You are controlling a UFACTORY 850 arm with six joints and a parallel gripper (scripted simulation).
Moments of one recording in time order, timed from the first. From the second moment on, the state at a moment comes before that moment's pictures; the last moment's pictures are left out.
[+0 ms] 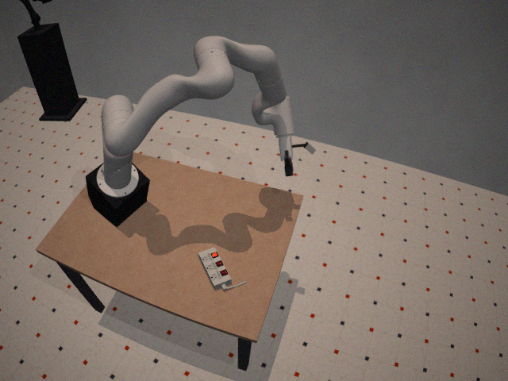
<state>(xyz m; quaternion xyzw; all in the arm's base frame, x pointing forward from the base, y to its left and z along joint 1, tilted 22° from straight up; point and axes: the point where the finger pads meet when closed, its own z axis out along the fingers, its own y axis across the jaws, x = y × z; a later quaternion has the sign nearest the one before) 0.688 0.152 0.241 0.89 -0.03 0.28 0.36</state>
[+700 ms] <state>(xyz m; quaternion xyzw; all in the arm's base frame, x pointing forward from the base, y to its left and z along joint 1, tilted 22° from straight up) 0.688 0.152 0.240 0.89 -0.03 0.28 0.36</state>
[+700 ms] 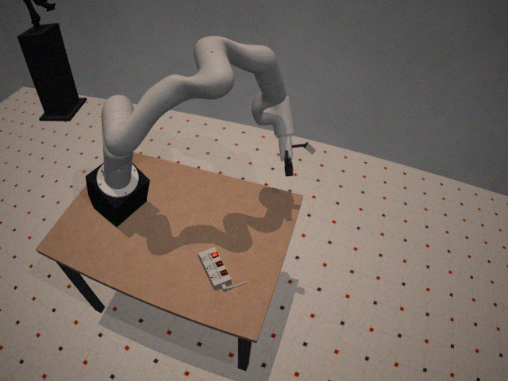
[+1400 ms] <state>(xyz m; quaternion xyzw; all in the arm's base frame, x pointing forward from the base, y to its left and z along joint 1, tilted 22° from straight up) 0.665 0.035 0.197 0.86 -0.30 0.27 0.31</state>
